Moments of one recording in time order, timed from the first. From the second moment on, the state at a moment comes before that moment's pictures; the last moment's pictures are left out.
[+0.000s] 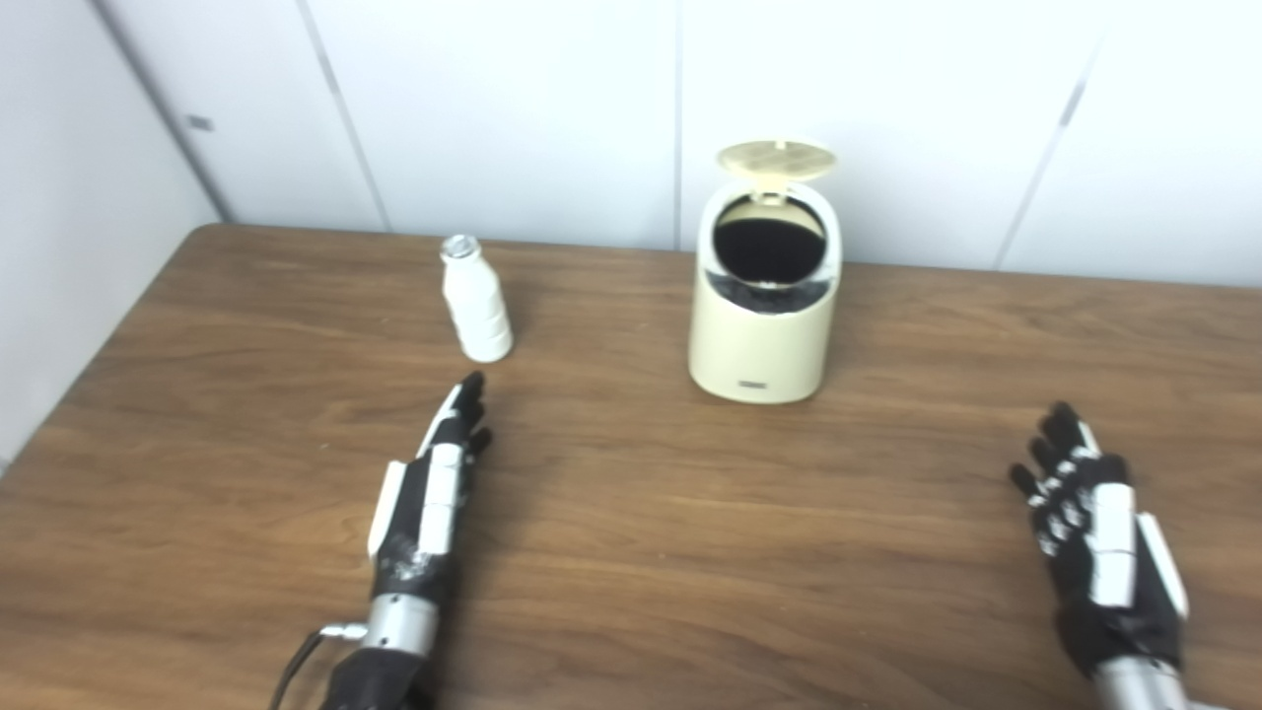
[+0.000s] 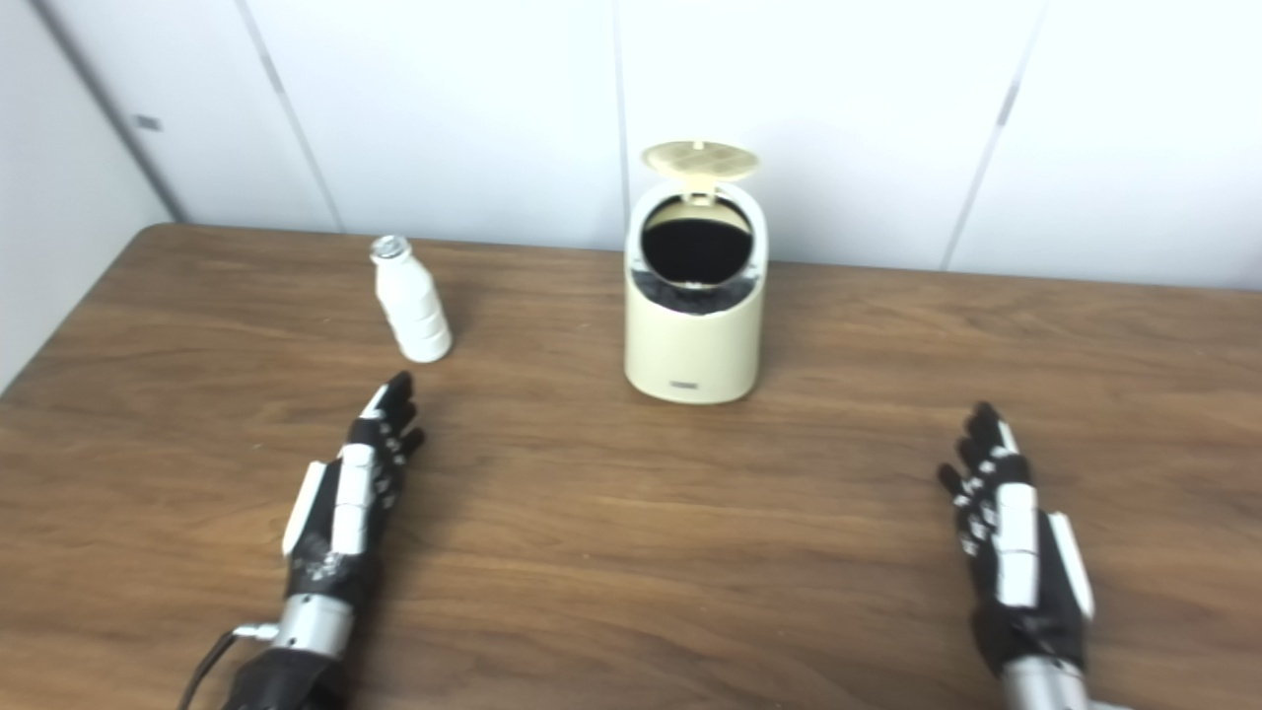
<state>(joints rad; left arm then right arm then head) 0.15 0.03 0.08 -0.18 -0.08 -0.06 -0.02 0.10 -0.11 -0.14 -0.20 0.17 0.09 0.09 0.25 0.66</state>
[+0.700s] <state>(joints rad) 0.15 0.01 0.07 -0.31 0.07 -0.01 0.04 0.10 -0.12 -0.13 -0.24 0.19 0.14 0.08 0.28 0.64</state>
